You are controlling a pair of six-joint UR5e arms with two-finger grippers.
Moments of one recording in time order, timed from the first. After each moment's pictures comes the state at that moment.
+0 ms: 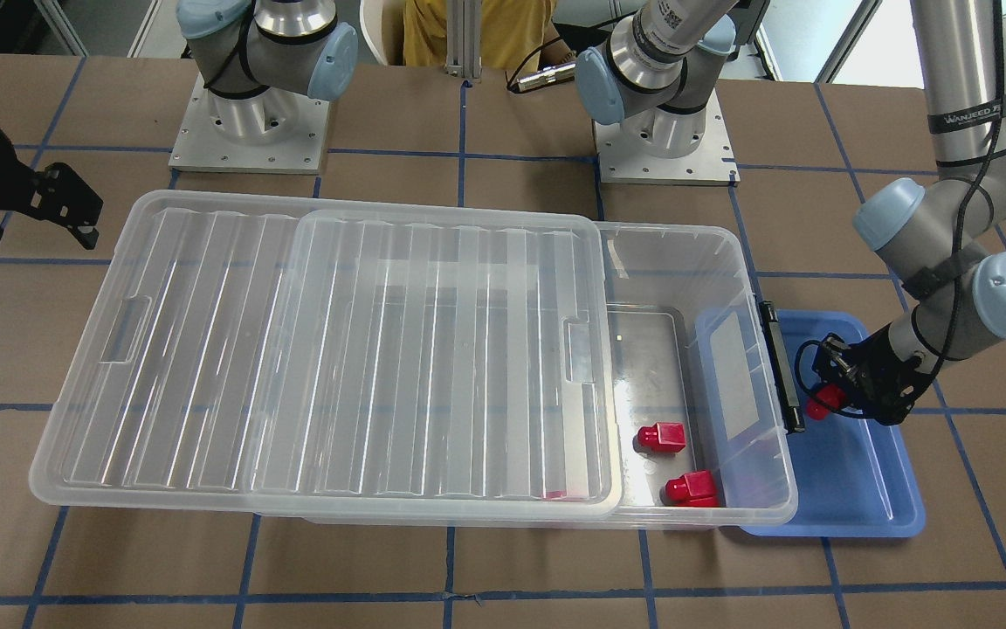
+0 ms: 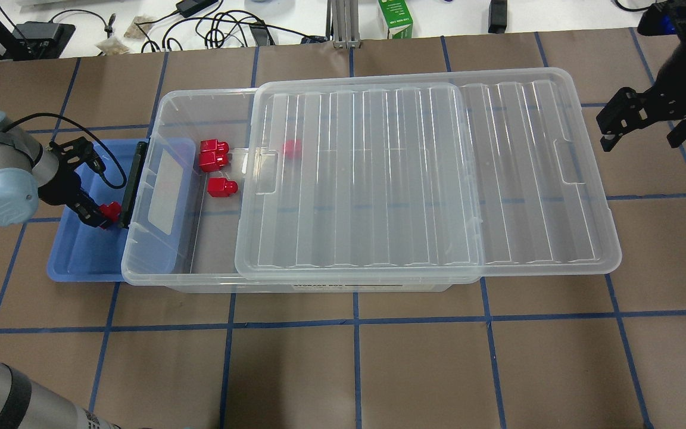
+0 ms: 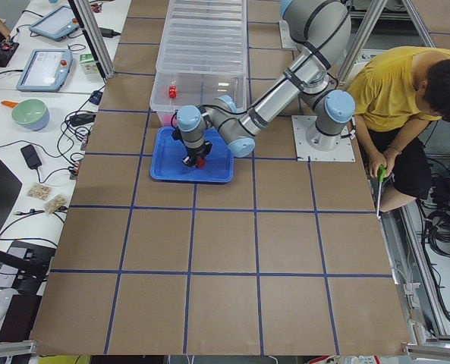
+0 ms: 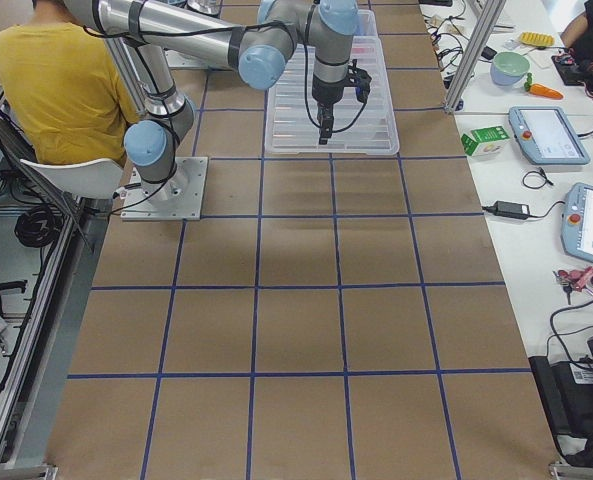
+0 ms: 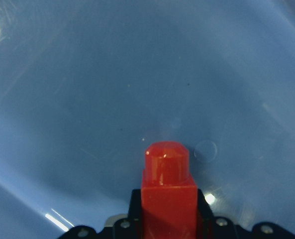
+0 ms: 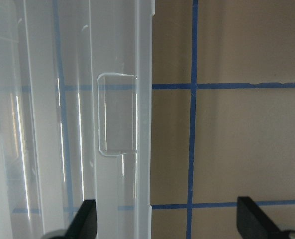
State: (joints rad) left arm -1.04 -1.98 -1.87 -0.94 1.54 1.36; right arm 1.25 -1.61 1.65 -1.60 -1.61 -0.31
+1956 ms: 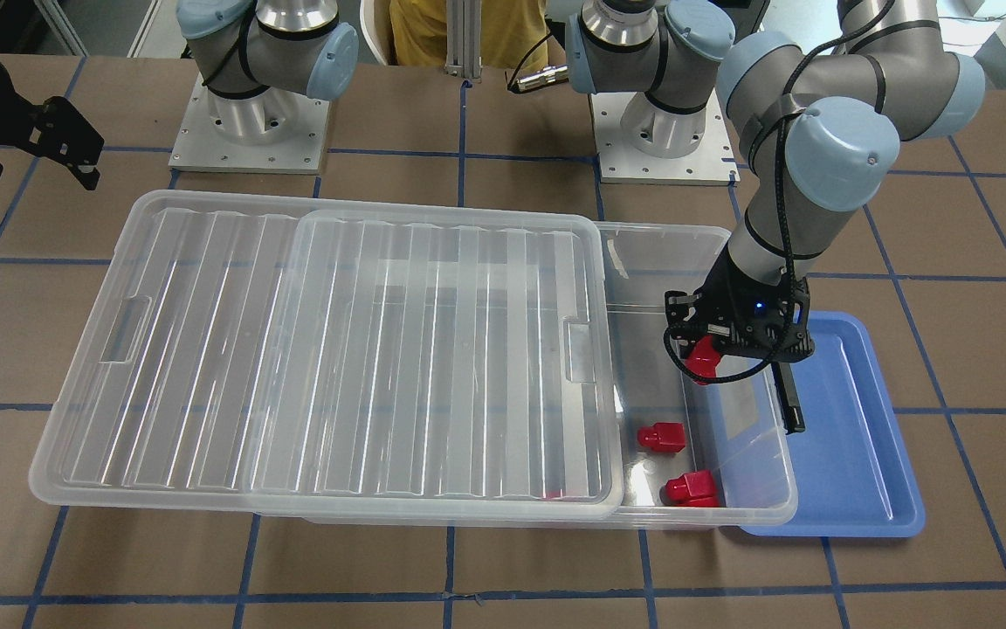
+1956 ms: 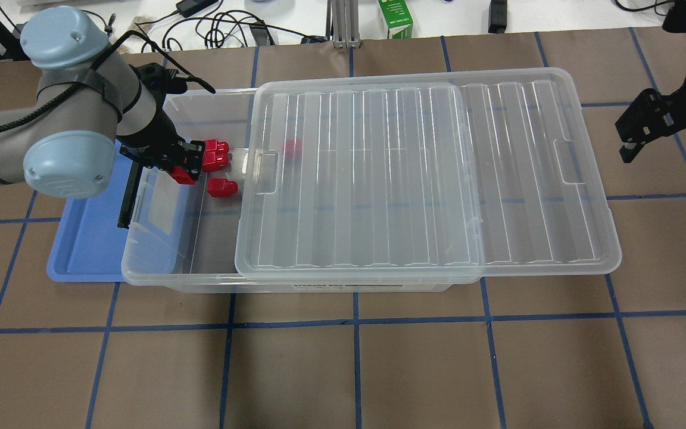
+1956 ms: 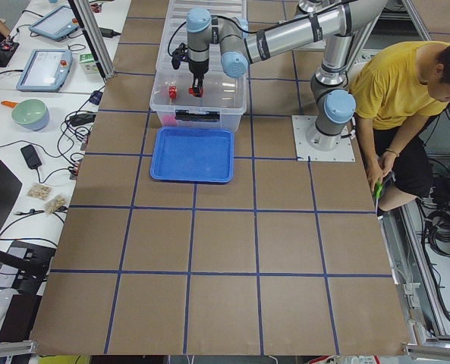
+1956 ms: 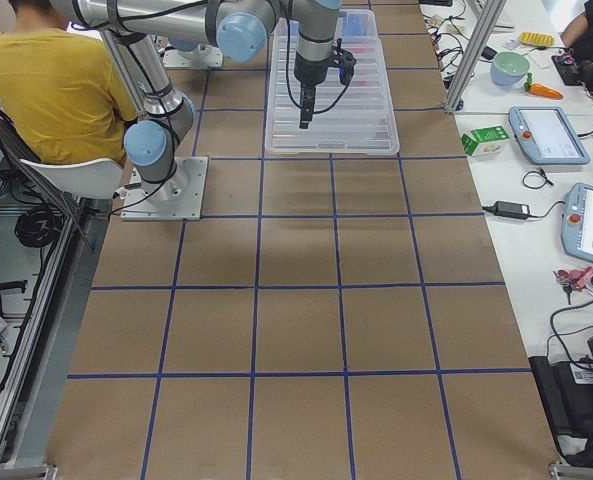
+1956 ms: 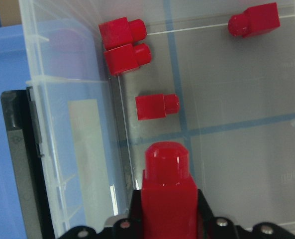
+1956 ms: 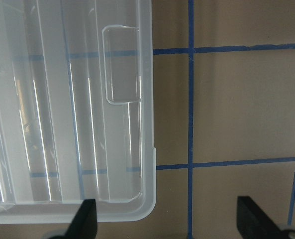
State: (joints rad) left arm -1.47 -1.72 -1.84 -1.11 1.55 0.21; right arm 1.25 -1.66 1.62 -1.46 -1.63 -0.28
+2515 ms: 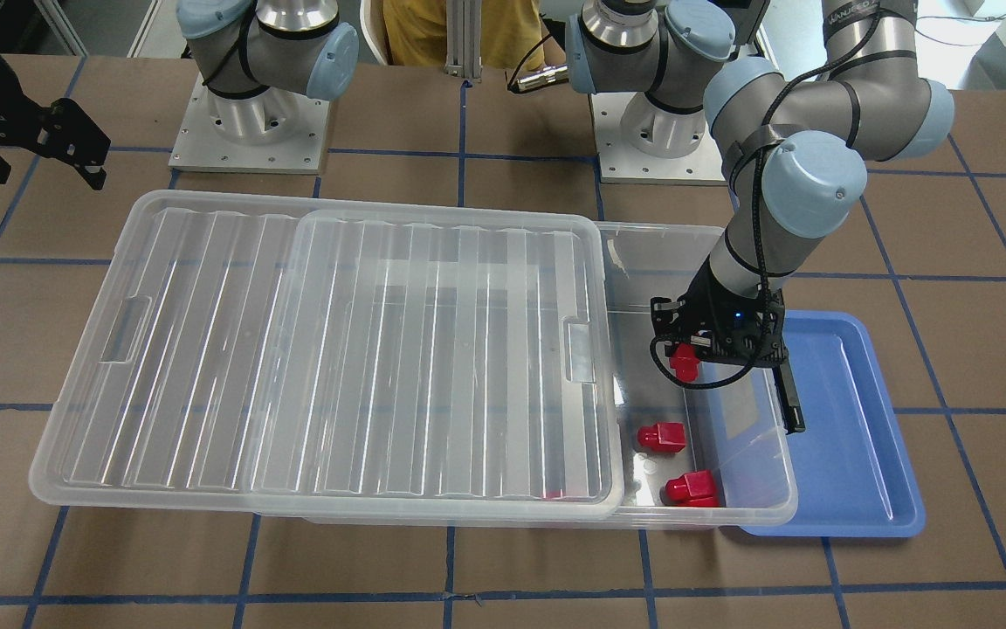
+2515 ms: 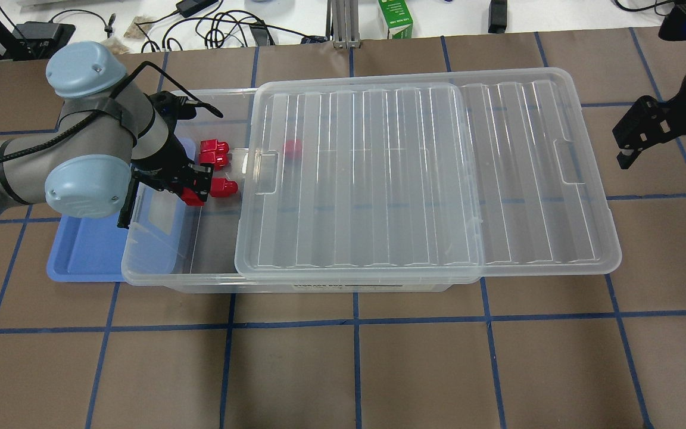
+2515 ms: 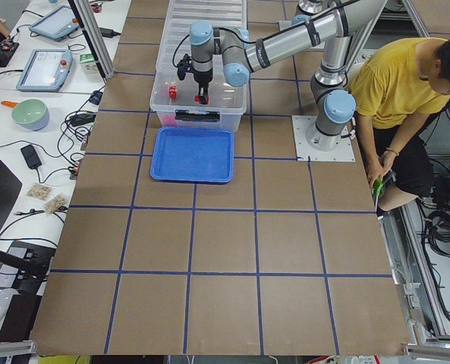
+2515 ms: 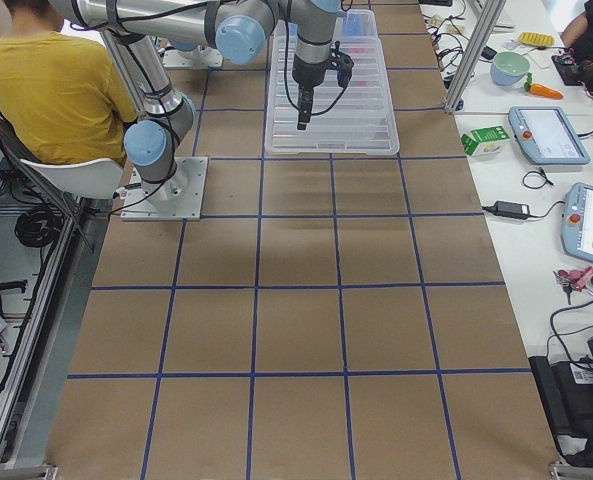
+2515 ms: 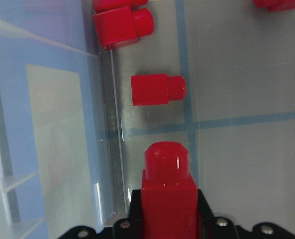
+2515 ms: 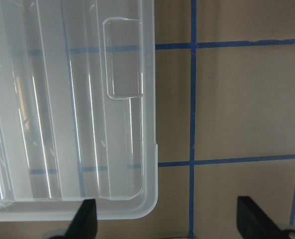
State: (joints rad) left arm -1.48 -1.73 -1.90 -1.08 1.54 0.18; right arm 1.25 -1.67 1.64 -1.46 -1.63 -0.28
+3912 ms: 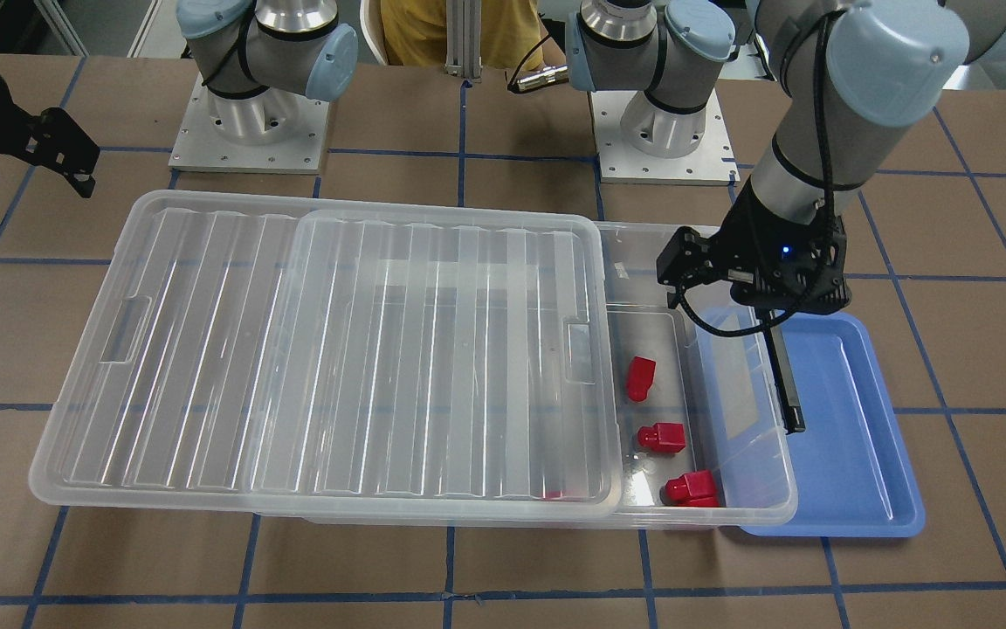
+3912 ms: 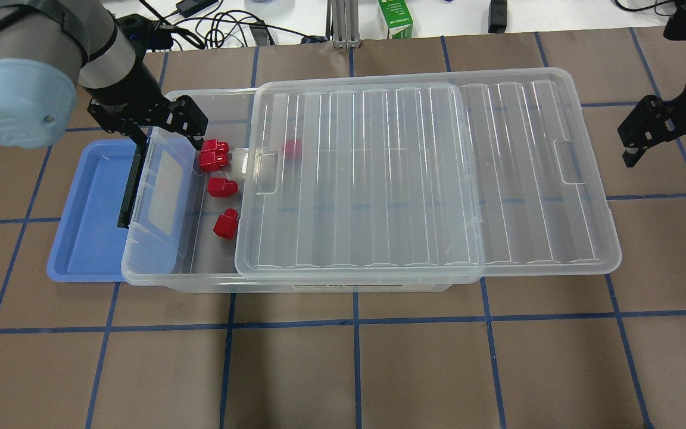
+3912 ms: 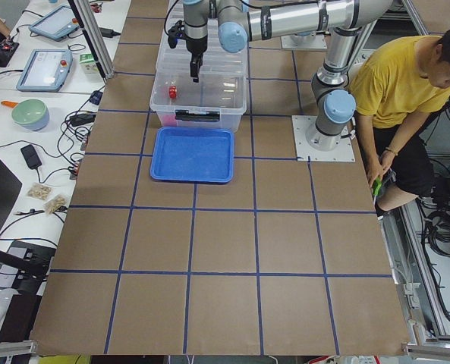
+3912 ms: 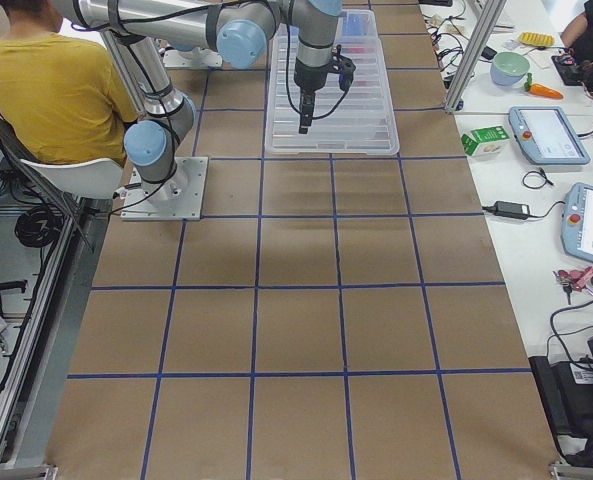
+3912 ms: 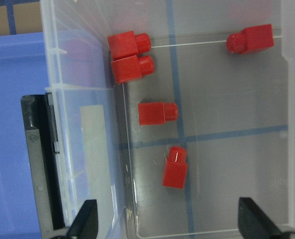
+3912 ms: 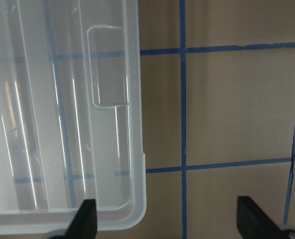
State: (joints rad) left arm -1.53 -1.66 -1.59 -1.43 1.55 0.16; right arm 1.24 -1.64 1.65 -1.50 -1.65 -0.28
